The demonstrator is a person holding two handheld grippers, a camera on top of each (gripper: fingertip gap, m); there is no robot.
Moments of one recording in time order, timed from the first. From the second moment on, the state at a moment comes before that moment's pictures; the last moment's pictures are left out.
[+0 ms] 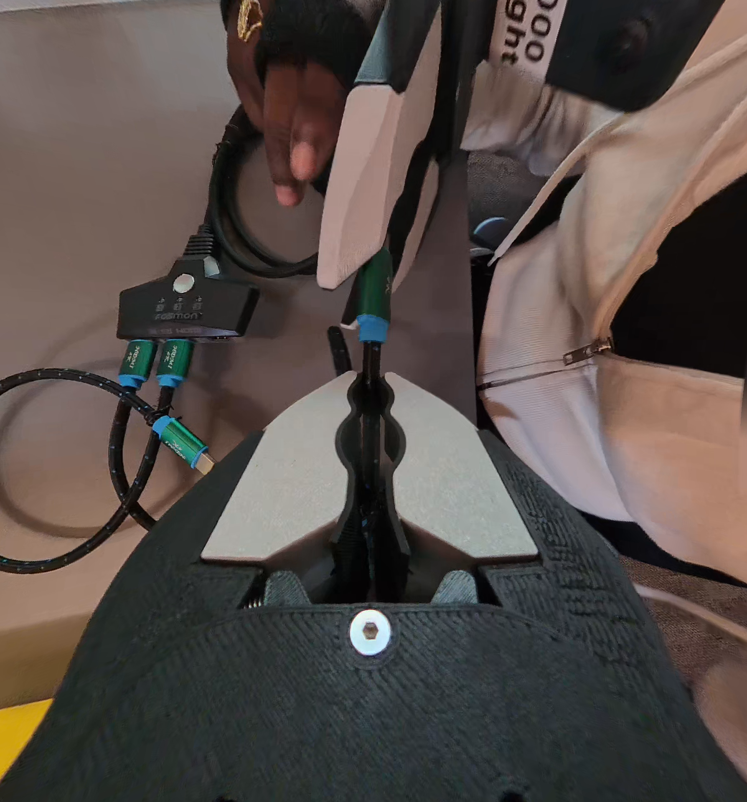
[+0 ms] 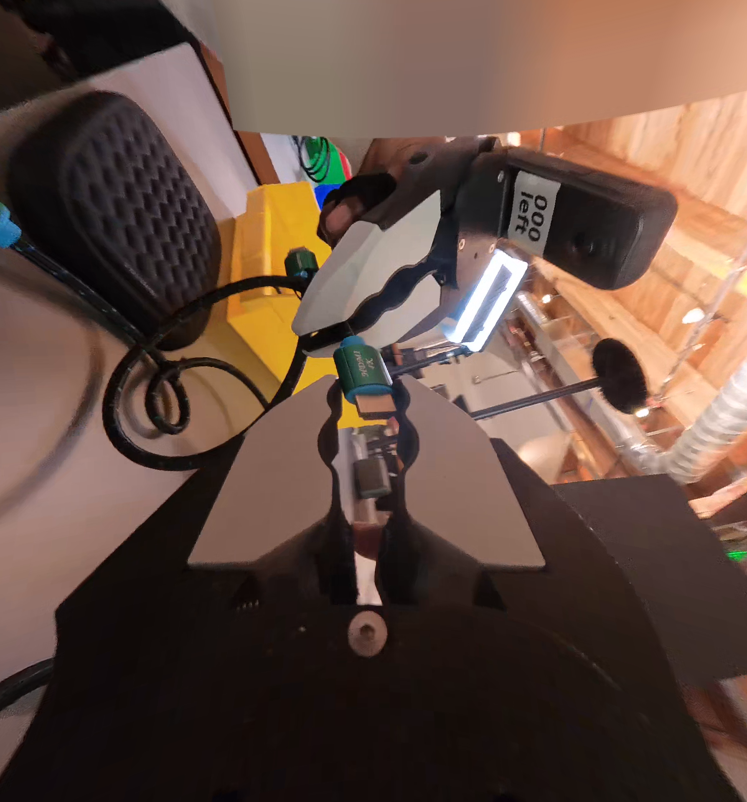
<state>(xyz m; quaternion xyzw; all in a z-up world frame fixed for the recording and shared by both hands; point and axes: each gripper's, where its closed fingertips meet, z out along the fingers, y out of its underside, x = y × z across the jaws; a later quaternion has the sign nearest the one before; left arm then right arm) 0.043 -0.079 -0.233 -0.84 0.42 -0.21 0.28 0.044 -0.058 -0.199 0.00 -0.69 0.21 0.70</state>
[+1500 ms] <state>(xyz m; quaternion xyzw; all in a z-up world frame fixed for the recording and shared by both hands) -0.013 0.004 -0.248 -0.68 0.32 0.47 0.45 0.024 -0.023 -0.234 -0.36 -0.69 0.47 0.43</state>
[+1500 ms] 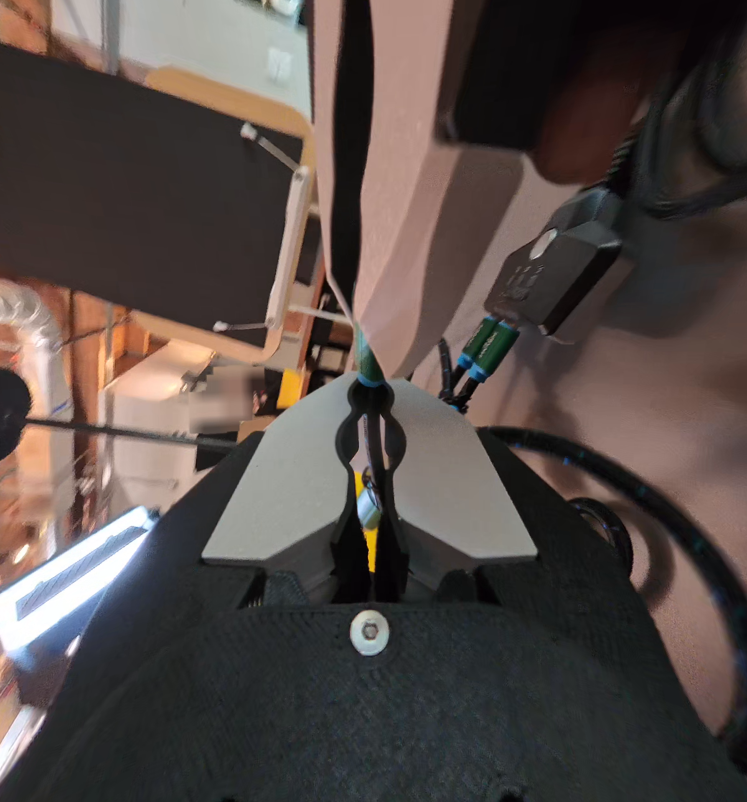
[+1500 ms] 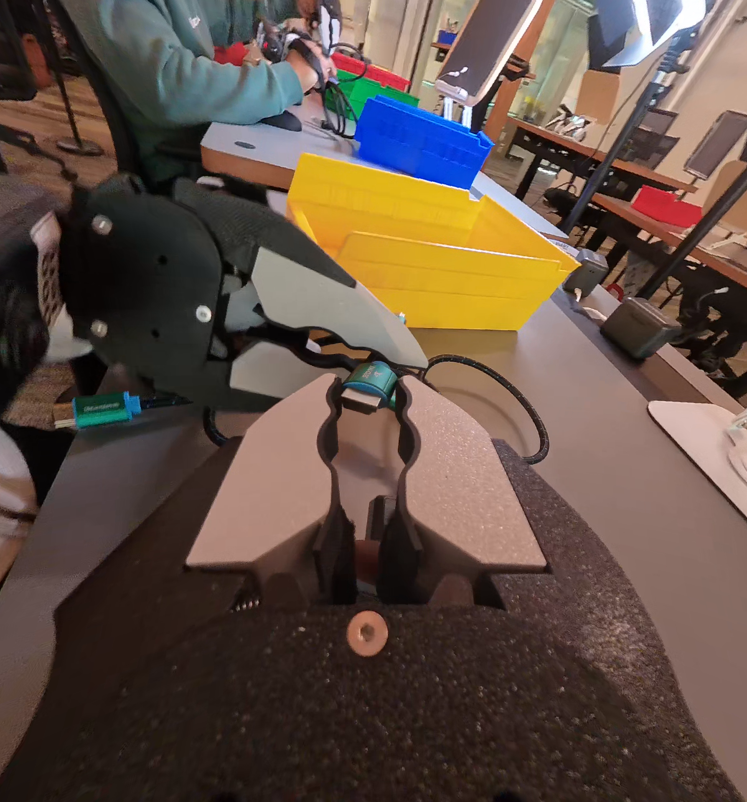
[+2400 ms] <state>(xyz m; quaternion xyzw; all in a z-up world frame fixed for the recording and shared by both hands) 0.049 -0.042 -0.264 -0.76 0.47 -0.03 0.45 0.055 -0.049 -0.246 -0.19 -0.77 0.48 0.38</state>
